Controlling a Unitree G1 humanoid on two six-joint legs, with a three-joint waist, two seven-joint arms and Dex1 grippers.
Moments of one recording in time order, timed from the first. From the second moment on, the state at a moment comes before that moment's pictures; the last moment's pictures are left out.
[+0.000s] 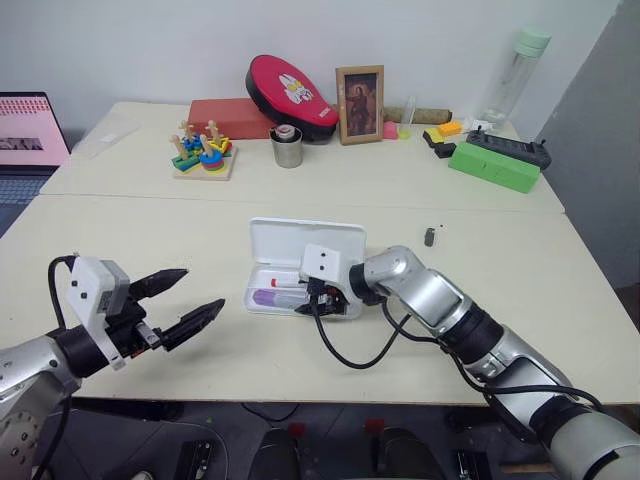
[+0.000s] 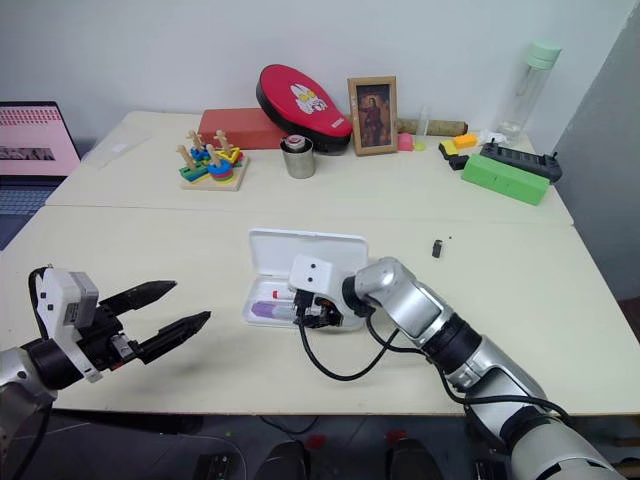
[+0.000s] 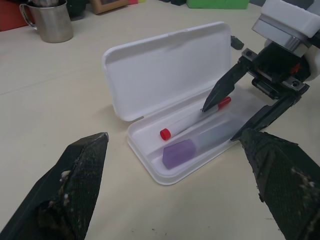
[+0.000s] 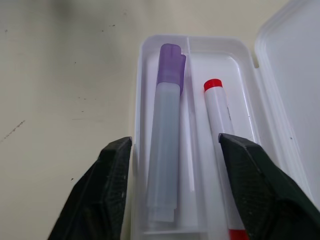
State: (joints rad) left arm 0.24 0.76 0.57 -0.51 -0.71 0.59 -0.85; right arm -0.81 -0.26 0.61 0.11 0.06 0.60 0.88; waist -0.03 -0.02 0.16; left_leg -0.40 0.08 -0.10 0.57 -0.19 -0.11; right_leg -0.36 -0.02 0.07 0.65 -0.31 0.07
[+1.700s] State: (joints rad) left arm -0.43 0.41 -0.02 -0.24 -0.49 0.45 -0.74; right arm -0.78 -0.27 -0.04 0.46 0.09 0.75 0.16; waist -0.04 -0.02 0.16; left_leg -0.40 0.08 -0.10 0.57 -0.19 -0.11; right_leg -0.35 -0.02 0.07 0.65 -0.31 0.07
